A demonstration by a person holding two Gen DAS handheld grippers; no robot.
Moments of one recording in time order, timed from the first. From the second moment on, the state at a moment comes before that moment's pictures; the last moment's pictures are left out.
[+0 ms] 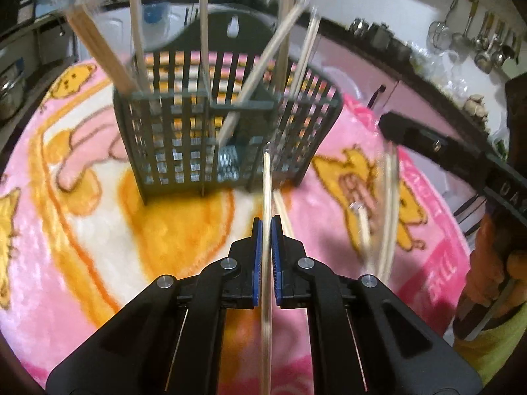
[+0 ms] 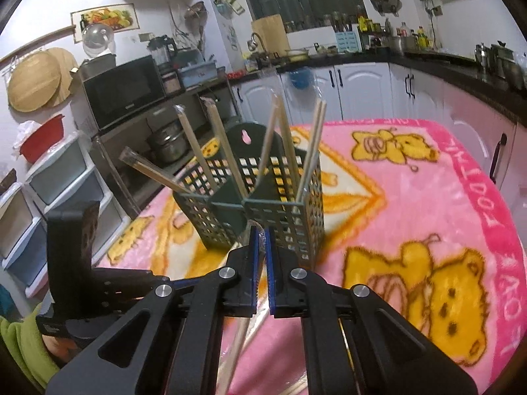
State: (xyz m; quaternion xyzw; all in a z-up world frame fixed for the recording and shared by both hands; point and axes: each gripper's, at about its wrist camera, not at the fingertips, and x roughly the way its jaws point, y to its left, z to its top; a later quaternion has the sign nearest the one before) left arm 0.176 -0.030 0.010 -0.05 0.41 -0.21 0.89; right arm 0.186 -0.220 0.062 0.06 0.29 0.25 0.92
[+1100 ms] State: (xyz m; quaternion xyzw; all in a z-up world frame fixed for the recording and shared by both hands) left arm 0.190 -0.008 0.130 -0.09 0.24 -0.16 0.95; right arm 0.166 -0.204 0.147 0.05 0.19 0.29 0.94
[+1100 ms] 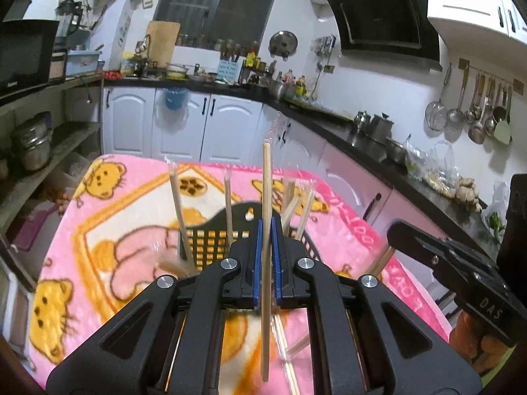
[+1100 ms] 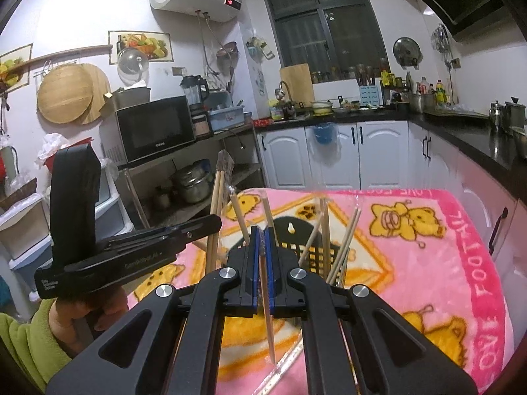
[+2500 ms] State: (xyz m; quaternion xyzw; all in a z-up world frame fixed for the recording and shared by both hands) left arm 0.261 -0.018 0.158 -0.14 0.15 -0.08 0.98; right arm 0.202 -0.217 0.217 0.05 0.09 0.24 0.97
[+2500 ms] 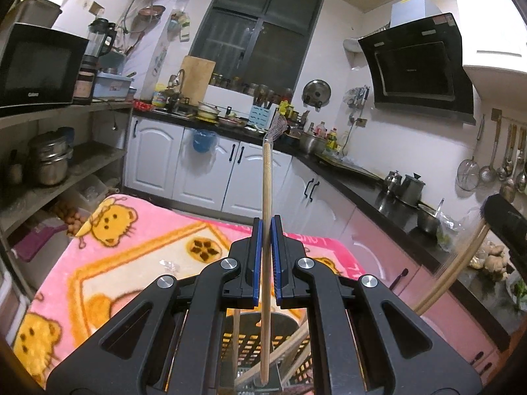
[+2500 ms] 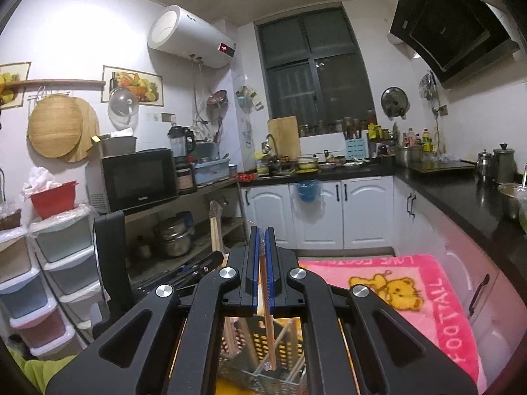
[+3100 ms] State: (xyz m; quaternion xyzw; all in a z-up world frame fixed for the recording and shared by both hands) left arm 0.280 -0.038 0.117 -0.11 0.15 -0.07 0.98; right arm 0.231 -0.225 0.179 0.09 0.12 0.23 0.96
